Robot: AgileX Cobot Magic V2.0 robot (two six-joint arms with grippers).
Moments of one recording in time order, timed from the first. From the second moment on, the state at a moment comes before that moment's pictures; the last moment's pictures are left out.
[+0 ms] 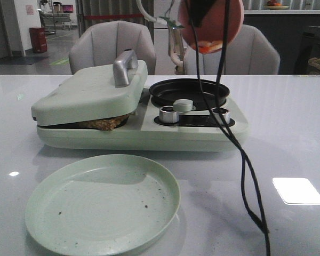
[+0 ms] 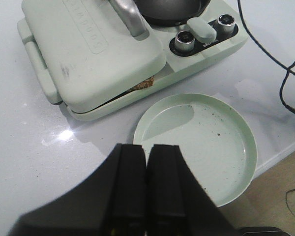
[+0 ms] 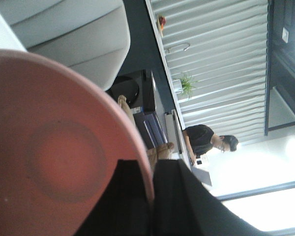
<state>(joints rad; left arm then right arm) -0.52 0.80 -0.83 -0.07 0.75 0.10 0.61 2.08 -1.79 -1.70 1.01 0.59</state>
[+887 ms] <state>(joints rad) -0.52 0.80 -0.83 -0.05 0.74 0.10 0.62 2.07 -1.77 -1.54 1.15 0.60</state>
